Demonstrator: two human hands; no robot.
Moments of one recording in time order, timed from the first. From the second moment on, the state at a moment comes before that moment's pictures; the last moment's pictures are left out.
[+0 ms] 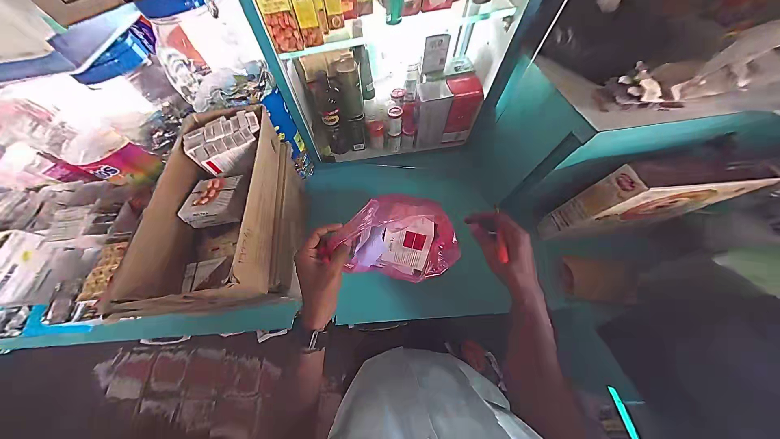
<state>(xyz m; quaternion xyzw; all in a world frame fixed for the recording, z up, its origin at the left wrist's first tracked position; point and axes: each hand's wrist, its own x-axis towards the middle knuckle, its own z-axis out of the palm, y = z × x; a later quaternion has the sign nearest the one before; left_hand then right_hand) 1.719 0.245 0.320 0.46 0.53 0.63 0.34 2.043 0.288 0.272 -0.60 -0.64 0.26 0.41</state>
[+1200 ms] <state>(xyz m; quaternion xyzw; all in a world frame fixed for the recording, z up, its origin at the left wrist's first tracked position) 1.715 0.246 0.321 0.42 0.42 0.68 0.44 2.051 0.270 0.323 -0.57 -0.46 0.13 0.66</state>
